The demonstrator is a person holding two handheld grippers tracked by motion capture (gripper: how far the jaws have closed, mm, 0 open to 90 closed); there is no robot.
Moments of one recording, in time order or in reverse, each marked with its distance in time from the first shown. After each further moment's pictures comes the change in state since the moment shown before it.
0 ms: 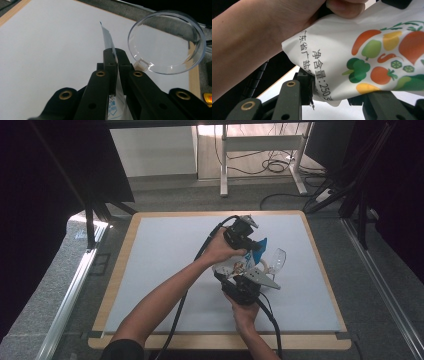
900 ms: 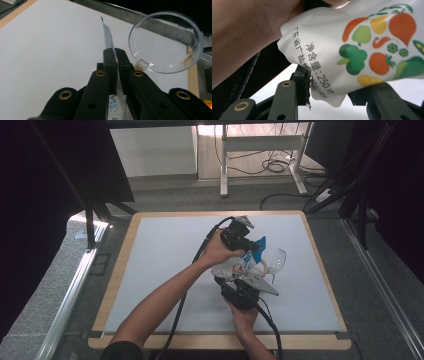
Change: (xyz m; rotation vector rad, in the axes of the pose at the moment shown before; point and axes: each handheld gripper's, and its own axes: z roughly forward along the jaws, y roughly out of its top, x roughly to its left) left arm 0.000 -0.009 -0.003 -0.047 -0.003 -0.032; right arm -0.002 -0.019 -0.002 -0.008 -0.033 0.010
